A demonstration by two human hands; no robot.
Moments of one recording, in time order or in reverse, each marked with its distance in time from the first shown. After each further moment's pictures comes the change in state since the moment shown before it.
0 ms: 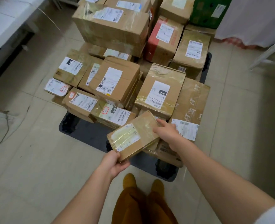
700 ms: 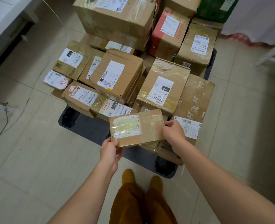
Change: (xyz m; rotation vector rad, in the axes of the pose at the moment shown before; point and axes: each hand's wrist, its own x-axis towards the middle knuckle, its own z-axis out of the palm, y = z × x) left_hand 0.009 0.003 0.004 -0.011 0.058 0.262; right_hand 0.009 0.019 0.003 0.110 0.199 0.005
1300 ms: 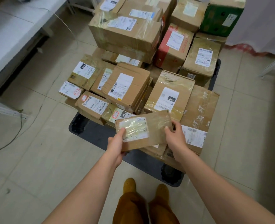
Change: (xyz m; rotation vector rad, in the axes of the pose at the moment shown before) left_hand -0.010 0.052 0.006 0.108 -0.058 -0.013; right_hand -0.022 -0.017 0.012 0.205 -0.007 -0.071
